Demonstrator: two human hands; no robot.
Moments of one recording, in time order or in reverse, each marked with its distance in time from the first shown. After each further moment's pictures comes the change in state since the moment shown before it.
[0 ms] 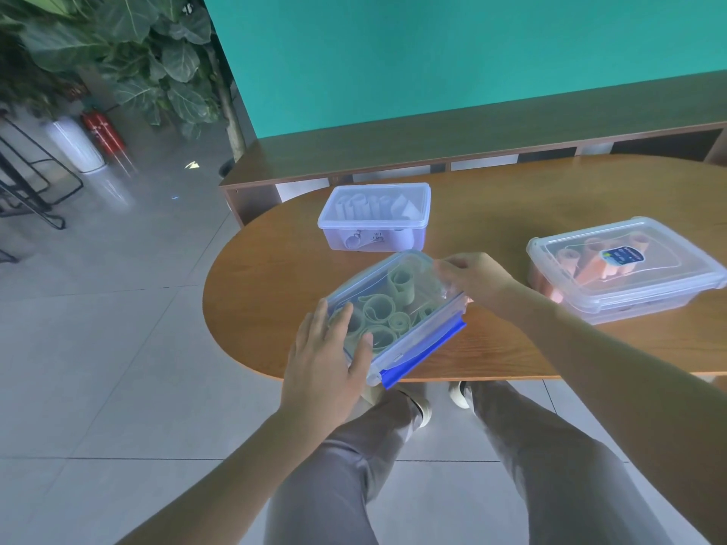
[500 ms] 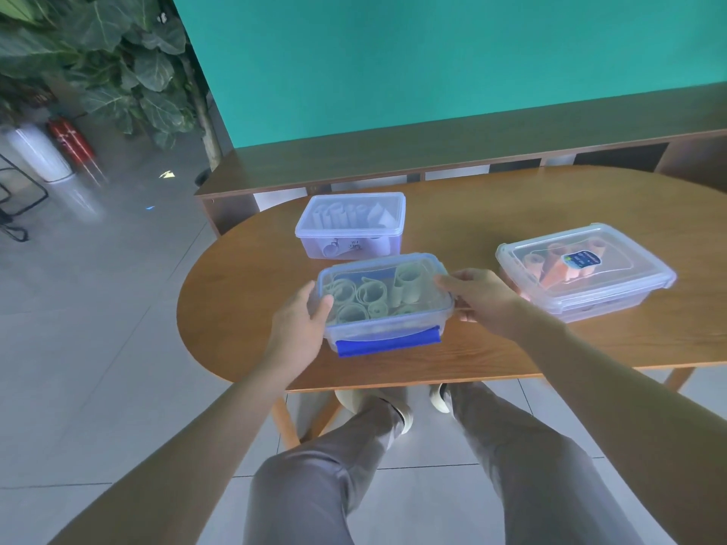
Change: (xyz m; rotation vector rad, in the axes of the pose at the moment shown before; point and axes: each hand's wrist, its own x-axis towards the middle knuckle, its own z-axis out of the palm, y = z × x) left_hand 0.071 -0.005 -0.003 -0.401 -0.095 -0.238; right_hand -0.016 0.033 -0.020 0.474 -0.003 0.199
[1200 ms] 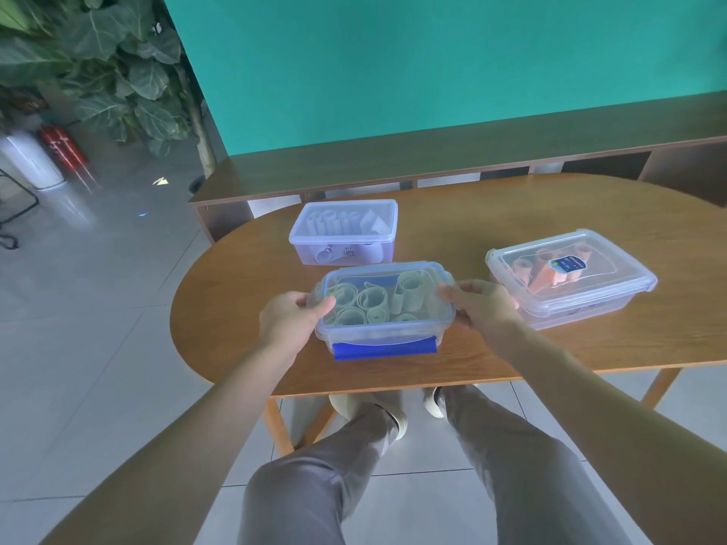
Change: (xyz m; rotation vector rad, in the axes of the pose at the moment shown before) left_hand 0.018 0.011 0.000 -0.211 0.049 -0.198; right_hand -0.018 0.014 -0.002 0.141 0.198 -0.078
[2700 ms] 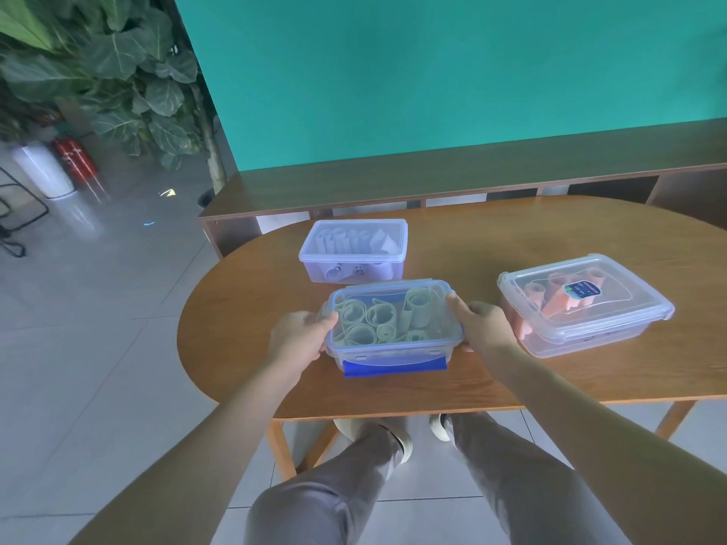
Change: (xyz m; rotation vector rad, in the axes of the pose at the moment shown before) left_hand 0.008 0.002 -0.003 -0.074 -0.062 -0.063; right_hand 0.008 -0.001 0.016 -0.311 0.066 -0.052
